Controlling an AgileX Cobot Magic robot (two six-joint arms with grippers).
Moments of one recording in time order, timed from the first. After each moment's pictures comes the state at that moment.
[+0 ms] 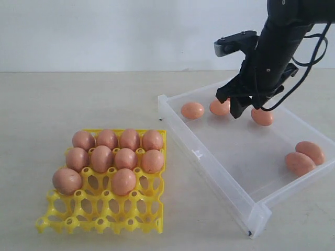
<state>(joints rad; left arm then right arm) -0.02 0.00 0.00 -0.26 0.26 0.18 0.17 1.93 -1.51 0.04 0.98 -0.20</state>
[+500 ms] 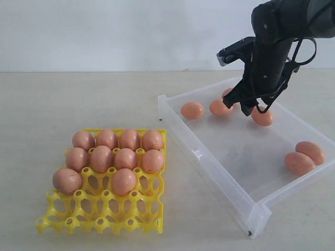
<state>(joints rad) -0.02 0.00 0.00 -0.26 0.26 0.18 0.17 2.06 -1.58 -0.23 0.92 -0.07</state>
